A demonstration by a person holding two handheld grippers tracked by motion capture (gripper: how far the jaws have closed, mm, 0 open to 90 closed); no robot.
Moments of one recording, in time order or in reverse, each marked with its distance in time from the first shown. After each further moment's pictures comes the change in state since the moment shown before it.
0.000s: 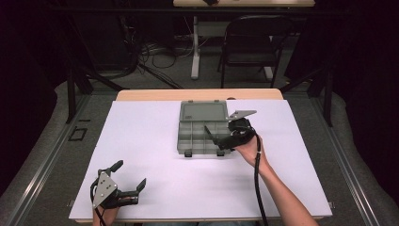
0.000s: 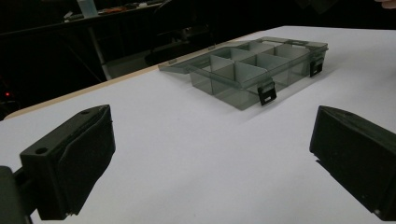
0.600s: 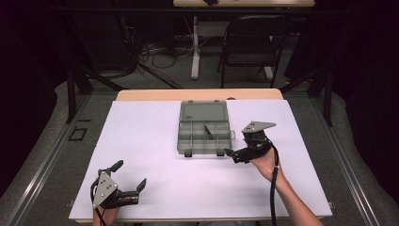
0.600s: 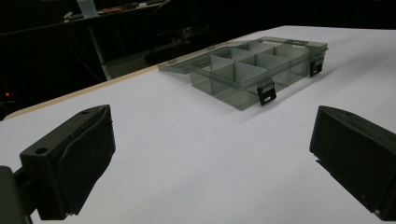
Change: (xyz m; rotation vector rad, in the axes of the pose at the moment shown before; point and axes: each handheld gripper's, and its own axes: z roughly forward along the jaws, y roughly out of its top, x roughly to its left) left arm -0.001 0.000 0.001 0.000 0.000 0.000; right arm 0.004 -0.035 -0.048 -0.037 0.005 -0.006
